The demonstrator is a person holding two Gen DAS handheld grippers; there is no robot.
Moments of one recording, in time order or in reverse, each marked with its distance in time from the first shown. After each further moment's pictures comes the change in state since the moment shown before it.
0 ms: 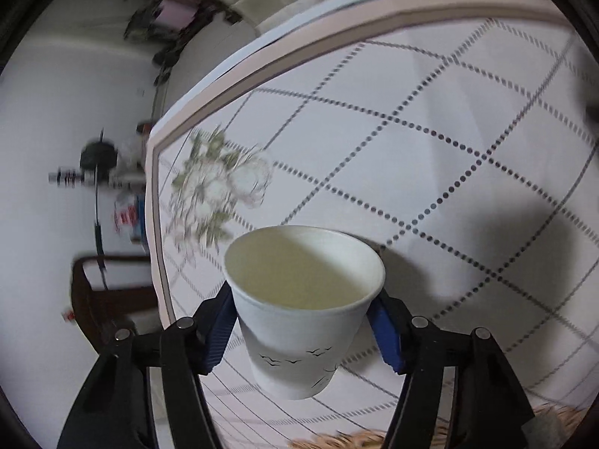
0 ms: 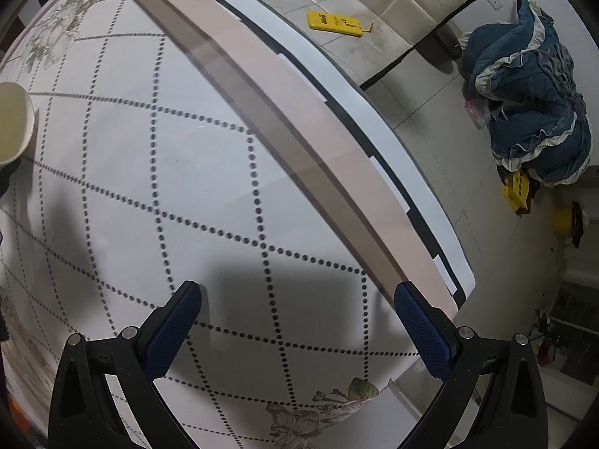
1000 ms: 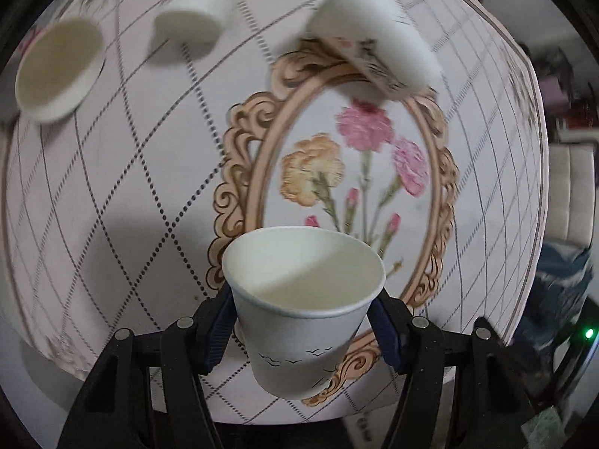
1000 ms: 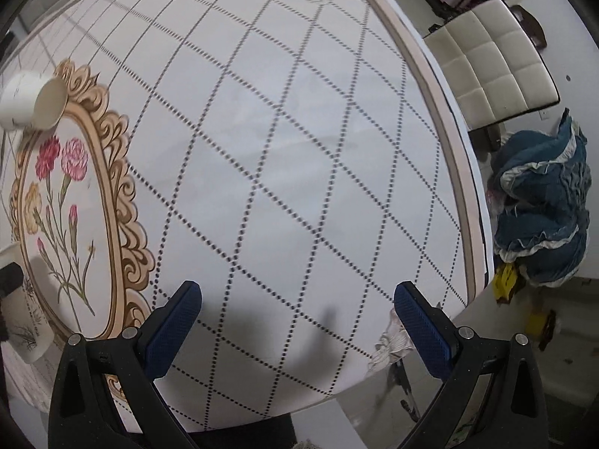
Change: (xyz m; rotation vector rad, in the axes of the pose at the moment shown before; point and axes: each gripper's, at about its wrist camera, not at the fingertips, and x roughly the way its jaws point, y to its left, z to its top) left arm -0.026 -0.059 -0.360 -1.794 0.367 -0.680; right arm -0.072 0.162 -0.145 -0.382 -0.130 -0.063
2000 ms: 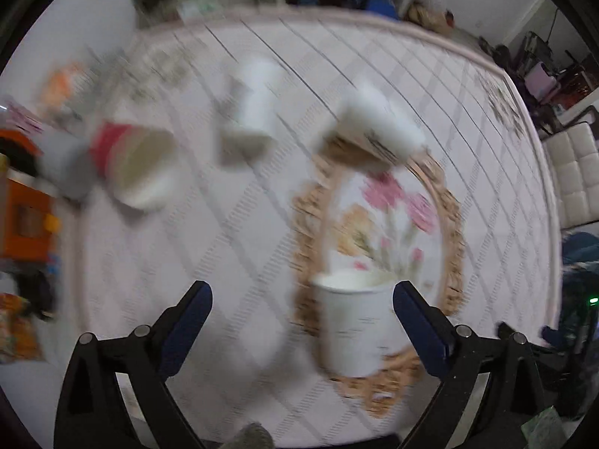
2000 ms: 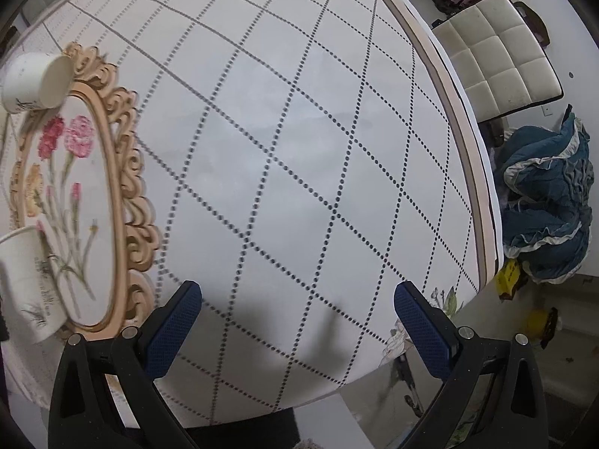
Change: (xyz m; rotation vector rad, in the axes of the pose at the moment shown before) left arm -0.083 -0.008 -0.035 0.190 -0.330 0.197; right arm -0.004 0.008 -0.003 0.012 0.014 0.033
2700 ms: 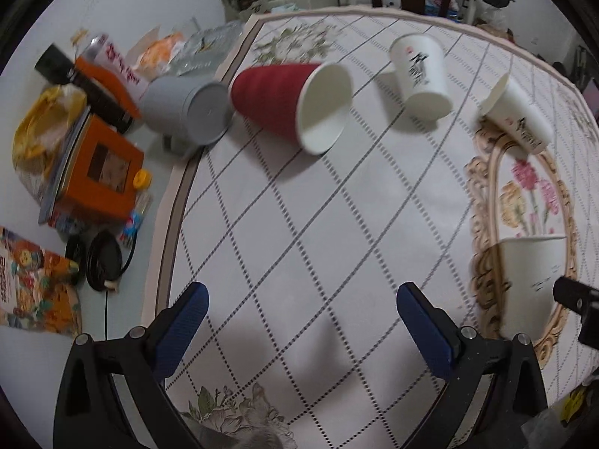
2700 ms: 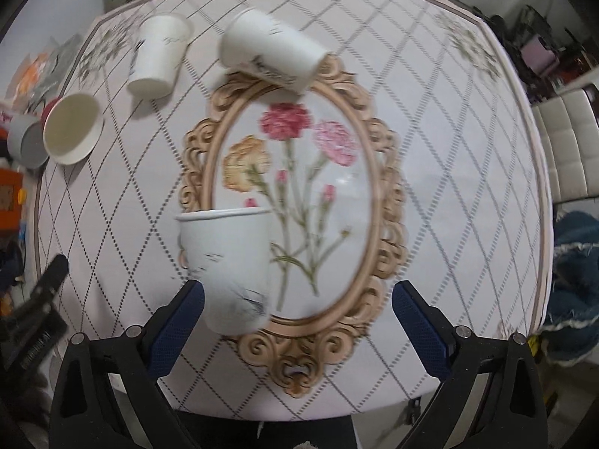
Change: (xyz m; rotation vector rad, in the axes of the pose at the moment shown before) left arm 0.036 0.115 -0.071 -0.089 -0.046 0.233; right arm -0.063 0.183 -0.025 -0.300 -0.086 0.160
